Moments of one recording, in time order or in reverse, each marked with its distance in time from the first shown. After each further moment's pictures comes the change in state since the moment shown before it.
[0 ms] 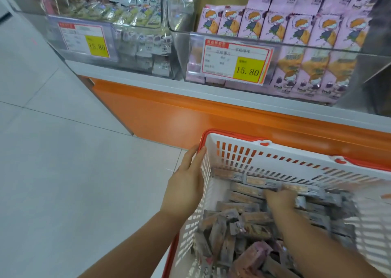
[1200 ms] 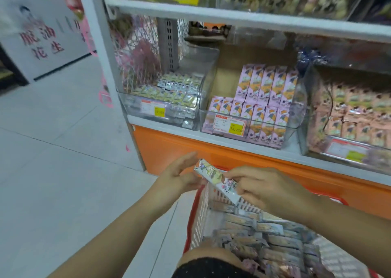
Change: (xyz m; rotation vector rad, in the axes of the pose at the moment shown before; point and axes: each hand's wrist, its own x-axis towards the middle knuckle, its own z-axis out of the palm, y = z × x) left_hand -0.045 0.073 -0.169 -0.944 -0.174 -0.149; right_hand -0.242 -0.134 -0.144 -0.790 -0.384 -2.110
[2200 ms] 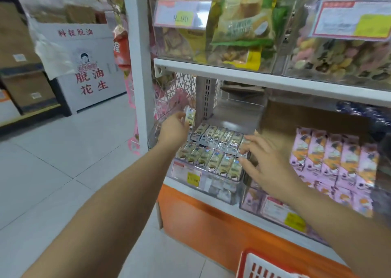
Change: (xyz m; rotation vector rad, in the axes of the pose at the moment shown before) left_hand 0.207 0.132 -0.147 0.691 0.718 0.200; right_hand 0.193 0.130 0.004 -0.017 0.267 0.405
